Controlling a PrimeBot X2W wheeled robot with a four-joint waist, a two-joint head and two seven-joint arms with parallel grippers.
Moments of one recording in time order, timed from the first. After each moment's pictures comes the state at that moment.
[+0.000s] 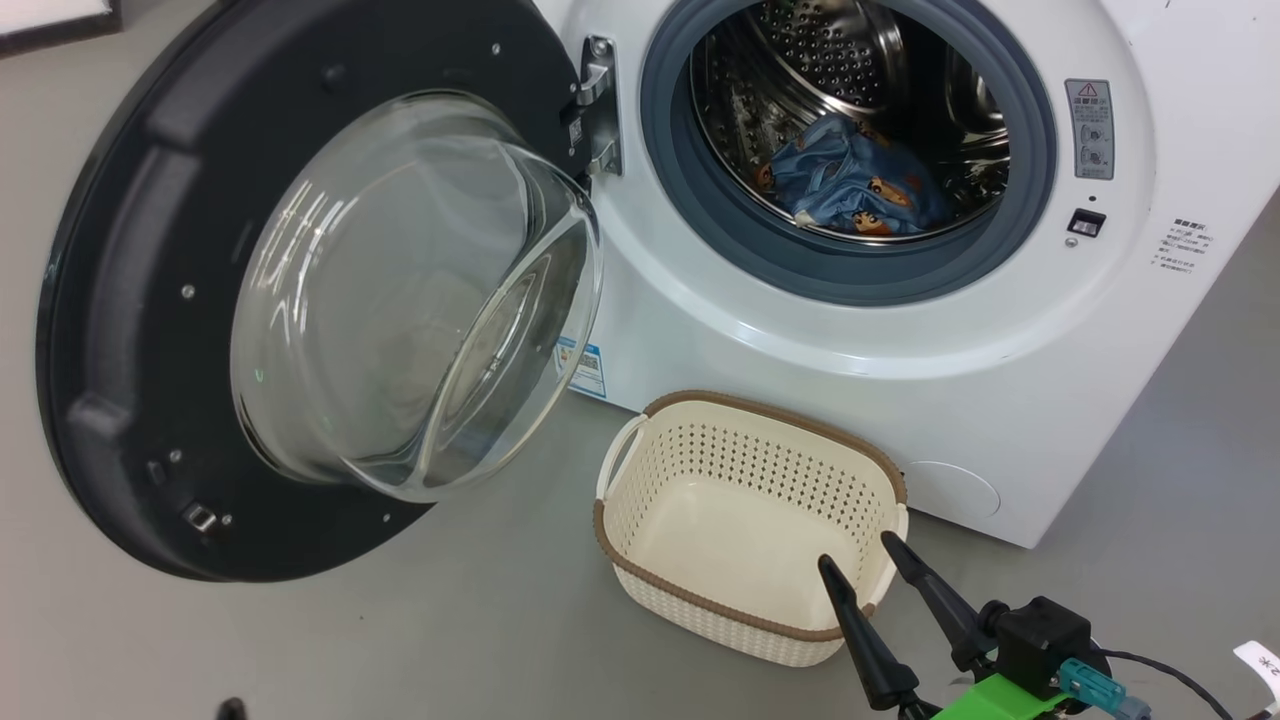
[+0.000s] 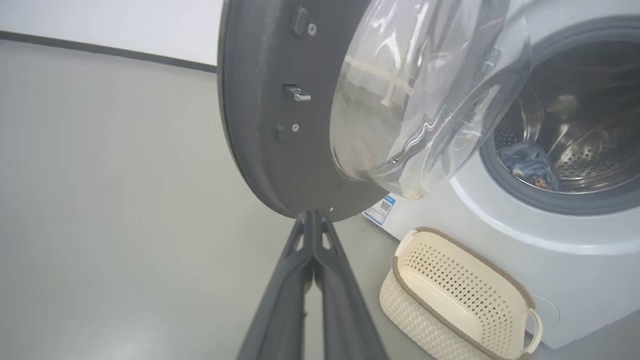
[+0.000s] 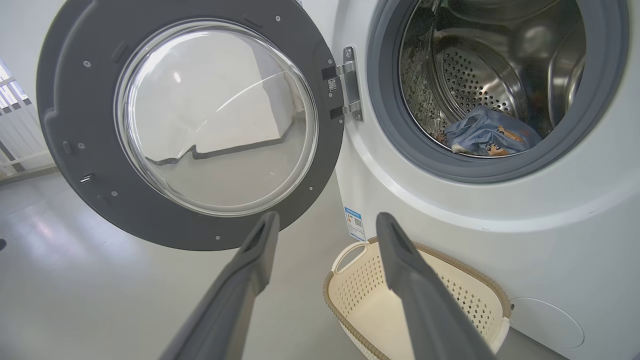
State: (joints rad) left arm 0.27 0.04 0.00 0.01 -0.37 0.26 -0.26; right arm -0.04 -0.14 0.29 0.20 0.35 0.13 -0.26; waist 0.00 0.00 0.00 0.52
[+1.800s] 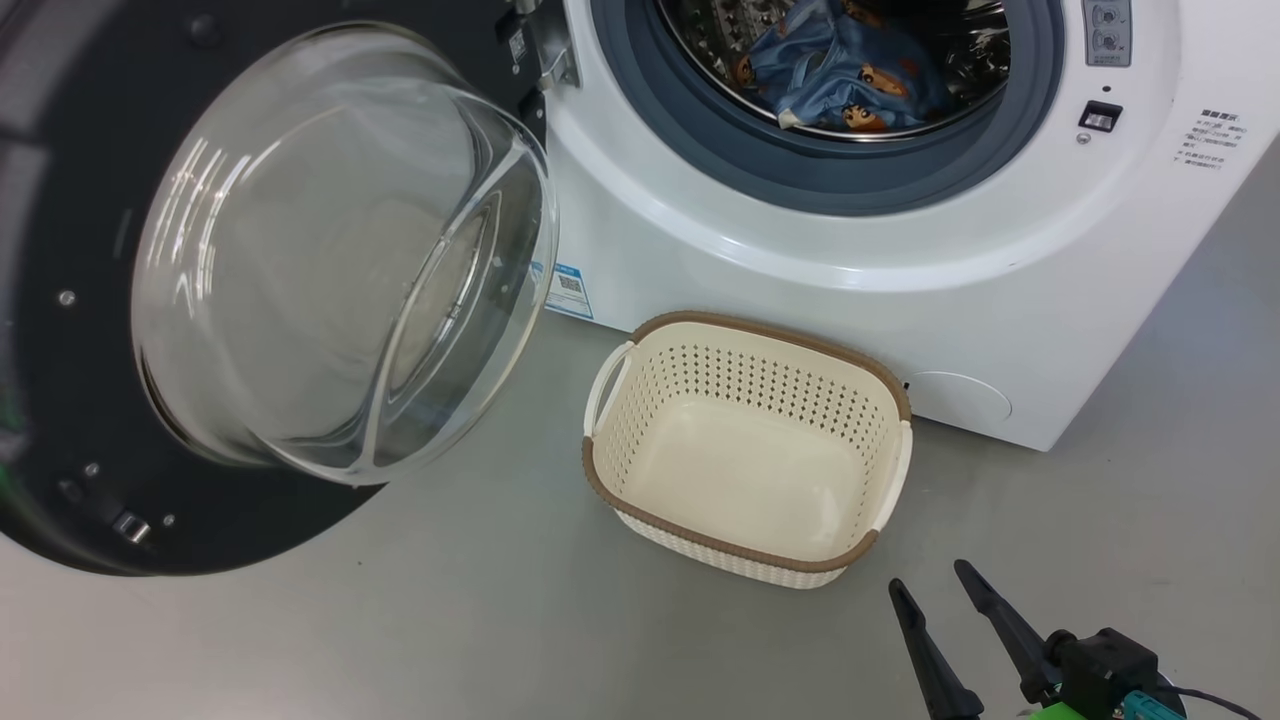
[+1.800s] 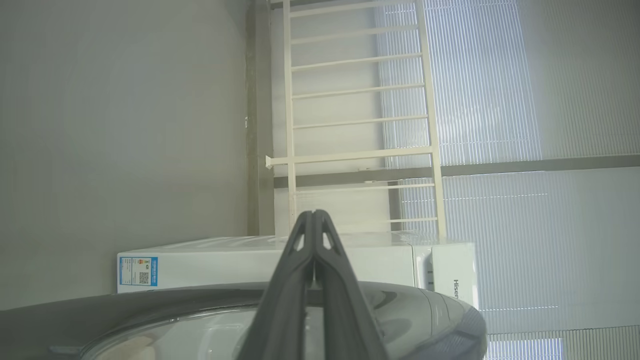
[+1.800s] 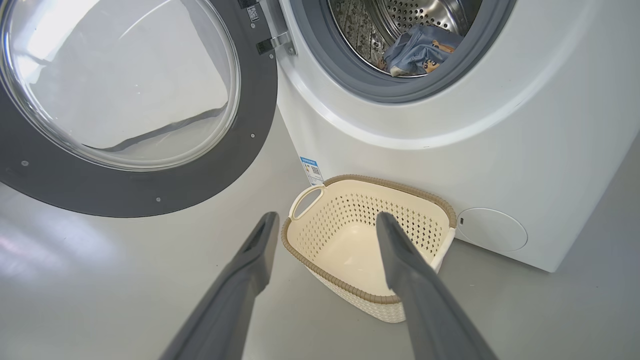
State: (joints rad) left arm -0.70 0.35 0.46 0.79 -1.59 -0.09 0.33; right arm 0.04 -0.16 0.19 0.17 0.32 0.13 -0.26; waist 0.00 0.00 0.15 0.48
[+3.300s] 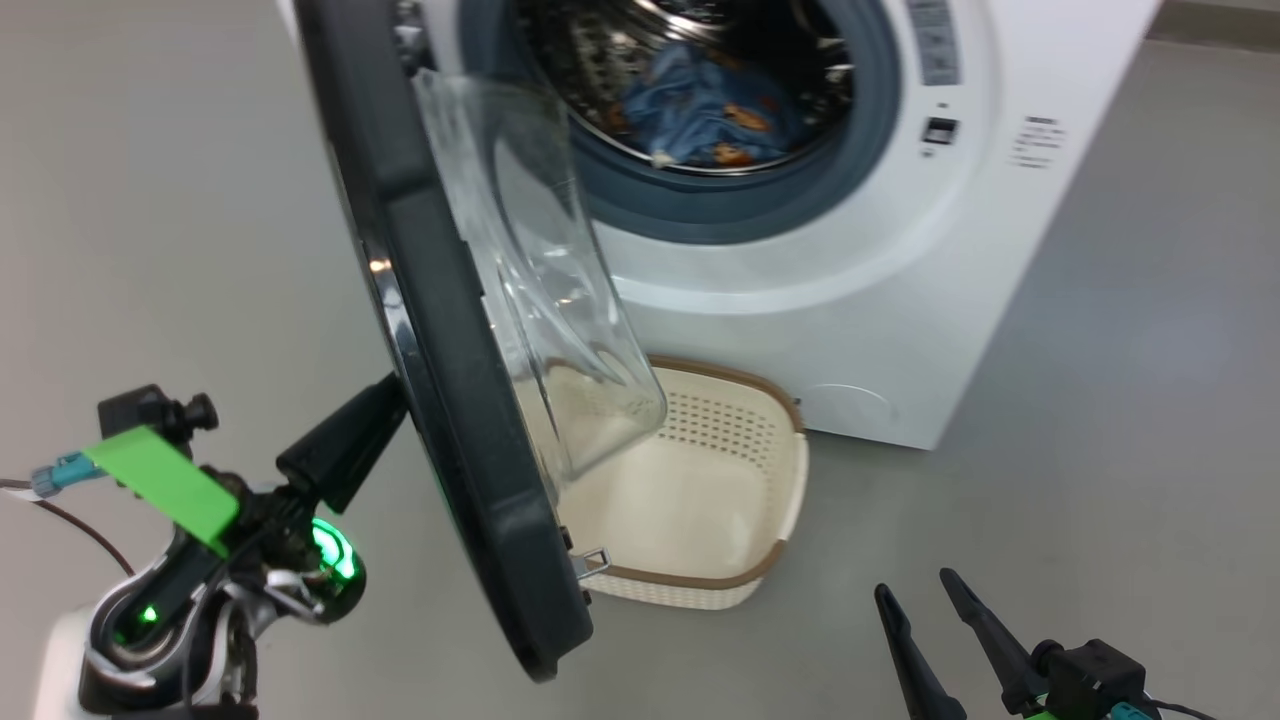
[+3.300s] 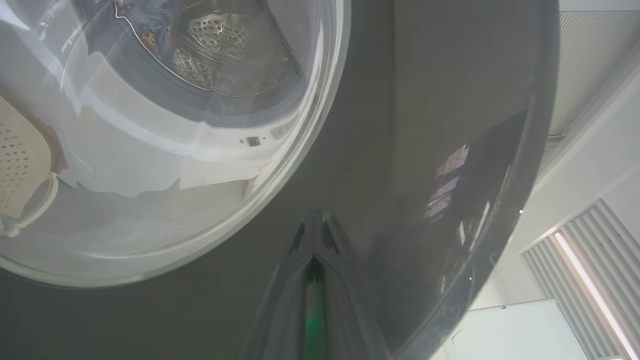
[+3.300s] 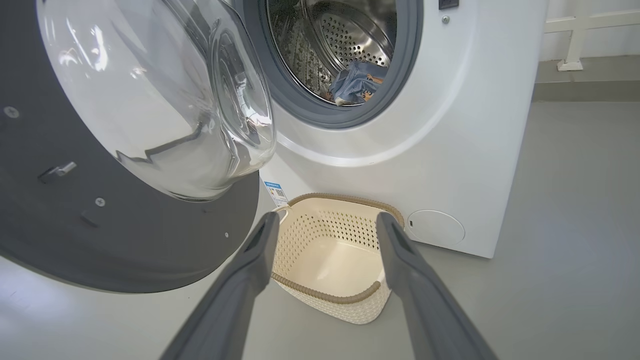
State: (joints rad) left arm -0.32 0.04 0.07 -0.01 -1.68 0.05 0.73; right arm 0.06 -0.10 0.17 0.16 0.31 0.13 -0.26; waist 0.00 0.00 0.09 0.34
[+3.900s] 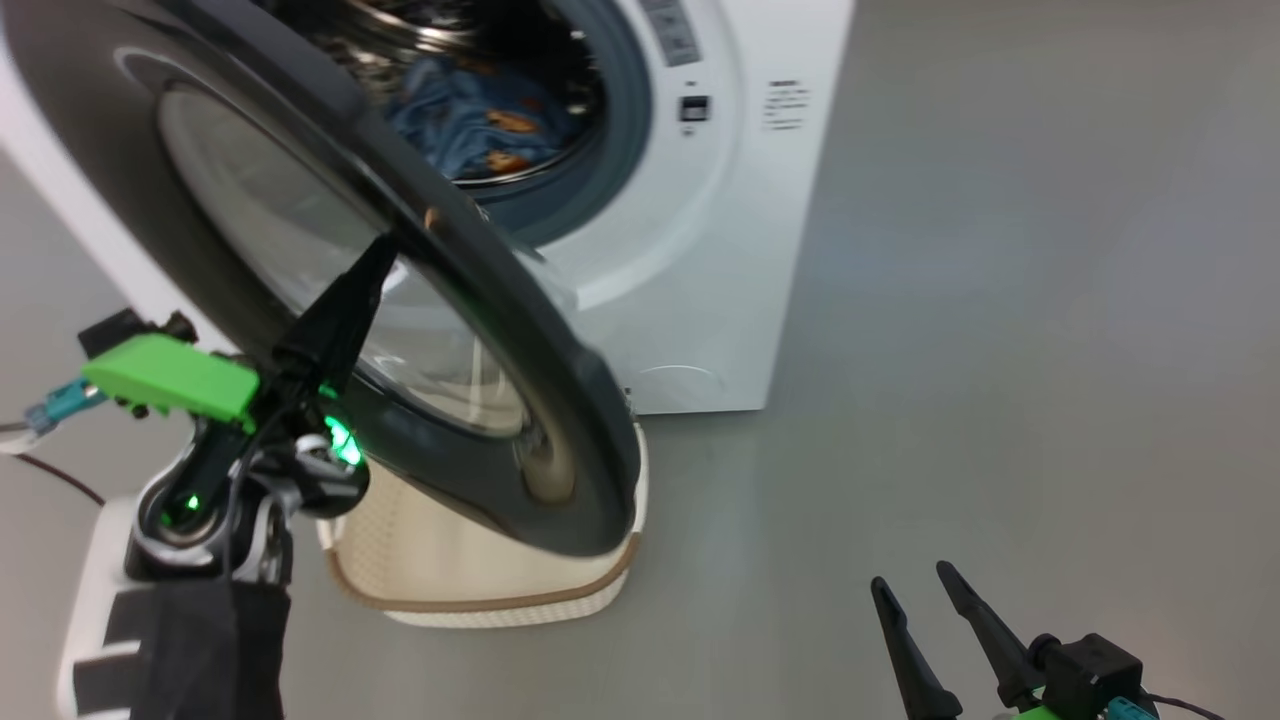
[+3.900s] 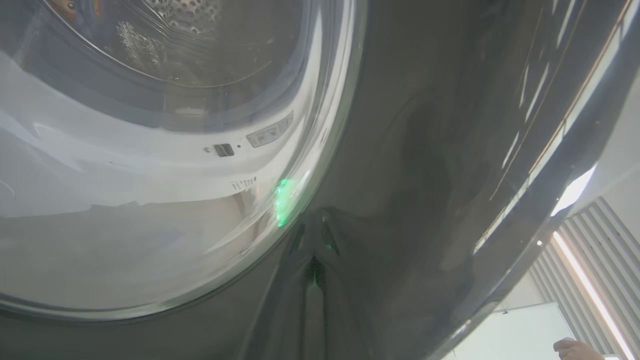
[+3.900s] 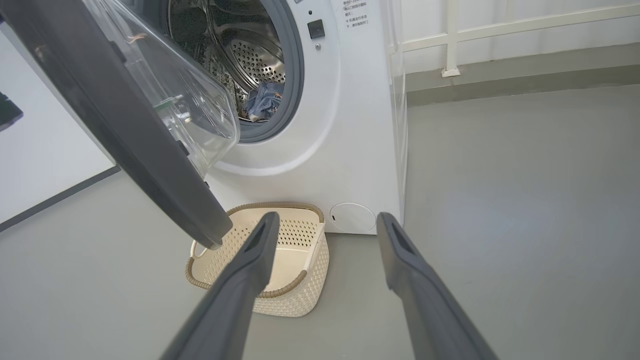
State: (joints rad) left arm -0.54 0.04 -0.01 0.25 -1.67 -0.03 0.45; right arm 0.05 -0.10 0.17 0.16 0.31 0.13 -0.26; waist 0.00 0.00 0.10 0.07
